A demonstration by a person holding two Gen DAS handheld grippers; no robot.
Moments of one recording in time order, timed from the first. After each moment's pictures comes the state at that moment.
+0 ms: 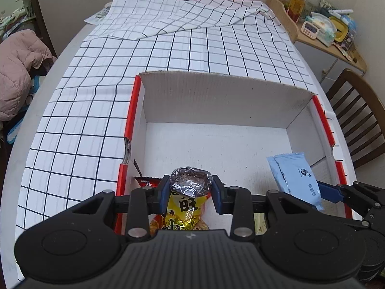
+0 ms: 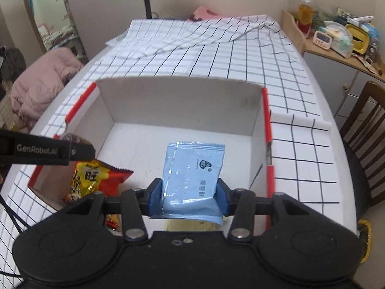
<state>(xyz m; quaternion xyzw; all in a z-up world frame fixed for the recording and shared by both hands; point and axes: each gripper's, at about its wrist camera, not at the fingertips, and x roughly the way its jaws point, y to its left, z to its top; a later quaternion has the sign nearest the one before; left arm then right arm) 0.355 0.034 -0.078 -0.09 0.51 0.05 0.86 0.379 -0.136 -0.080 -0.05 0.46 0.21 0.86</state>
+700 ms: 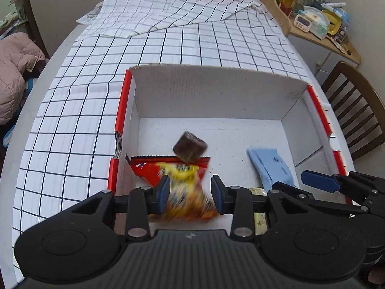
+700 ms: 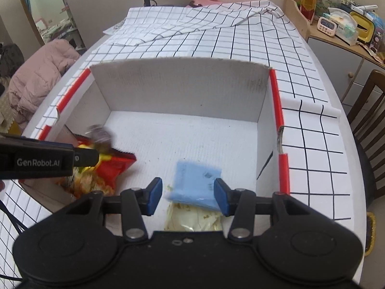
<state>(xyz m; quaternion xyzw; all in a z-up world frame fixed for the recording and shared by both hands) 0.350 0.029 -0.076 -0.08 0.50 0.03 0.86 0.383 -0.138 -0.087 -0.04 0.47 0.21 0.85</state>
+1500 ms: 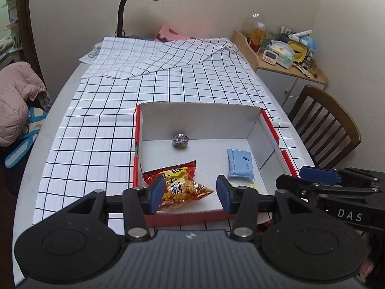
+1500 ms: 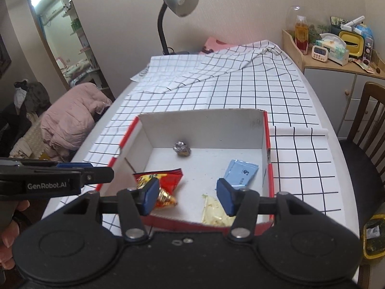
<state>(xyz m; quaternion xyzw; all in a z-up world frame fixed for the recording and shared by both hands) 0.250 0.032 -0.002 -0.08 0.41 -0.01 0.91 0.306 -0.169 0.000 0.03 0.40 0.24 0.88</state>
